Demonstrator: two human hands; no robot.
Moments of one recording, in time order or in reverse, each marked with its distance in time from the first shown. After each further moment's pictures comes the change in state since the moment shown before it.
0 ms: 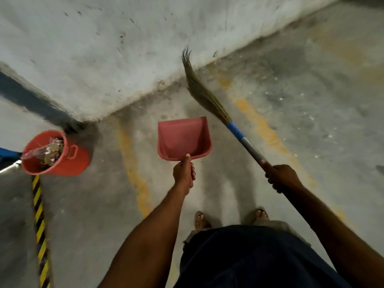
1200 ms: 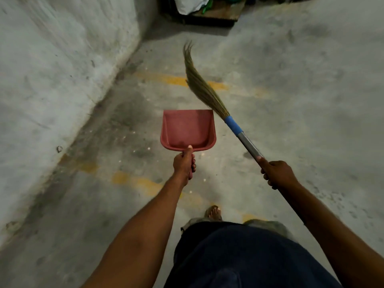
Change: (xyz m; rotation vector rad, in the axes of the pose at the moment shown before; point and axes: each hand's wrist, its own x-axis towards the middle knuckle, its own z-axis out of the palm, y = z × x) left_hand -0.163 -0.012 0.802 0.624 -0.687 0.136; right_hand 0.202 0.238 -0.570 0.594 0.514 0.288
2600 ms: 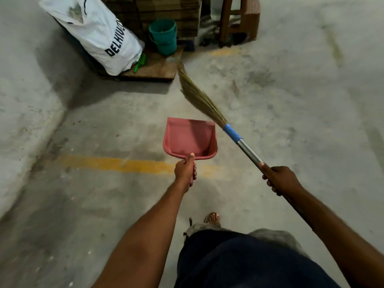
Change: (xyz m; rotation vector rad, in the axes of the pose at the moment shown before) left_hand 0.421 0.436 0.723 0.114 -0.122 0.032; right_hand 0.693 -0.311 -0.458 0.090 0.102 0.065
